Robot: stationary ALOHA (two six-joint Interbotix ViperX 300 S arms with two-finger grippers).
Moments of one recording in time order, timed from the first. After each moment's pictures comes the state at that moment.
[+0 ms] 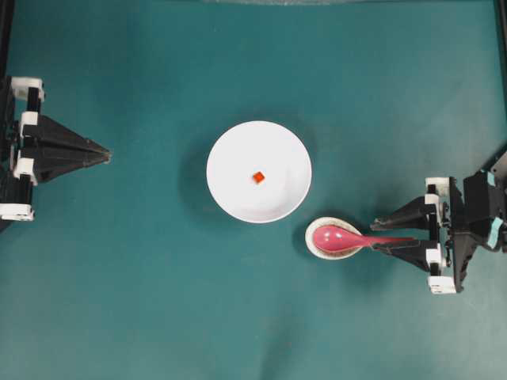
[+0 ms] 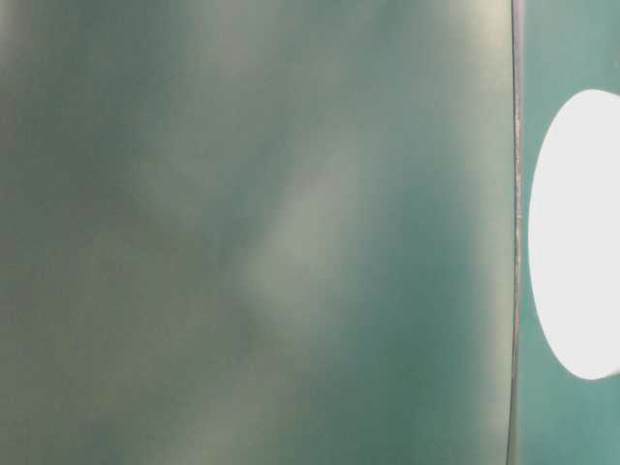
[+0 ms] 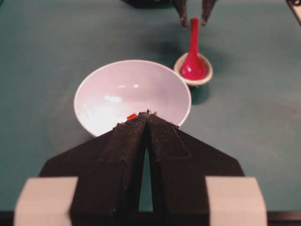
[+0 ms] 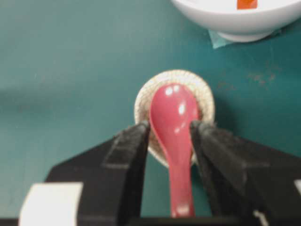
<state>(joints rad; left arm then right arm) 0.01 -0.92 1.16 0.01 -0.02 0.01 0.64 -0.11 1.33 0.81 -0.97 0.02</state>
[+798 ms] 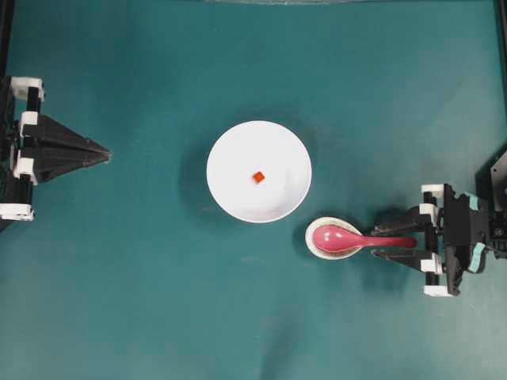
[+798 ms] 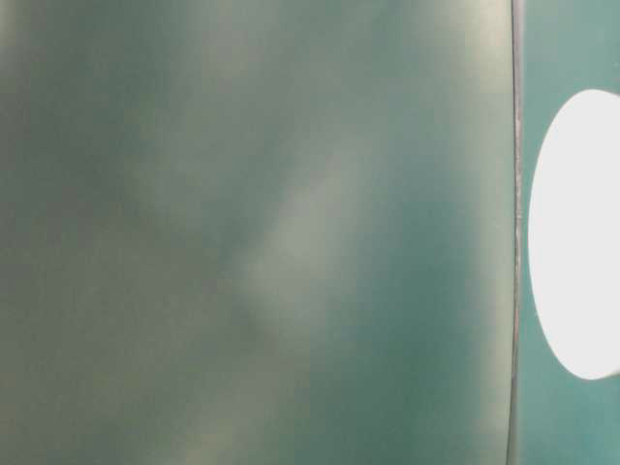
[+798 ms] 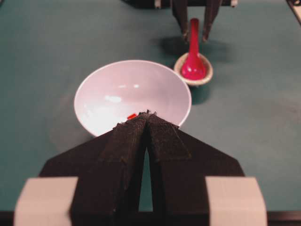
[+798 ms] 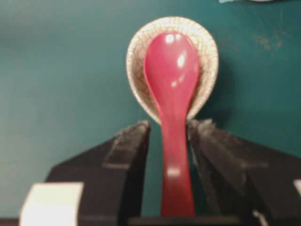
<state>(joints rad) 0.01 -0.92 1.16 0.01 -0.02 0.01 0.65 -0.01 1.32 0.82 -0.92 -0.10</state>
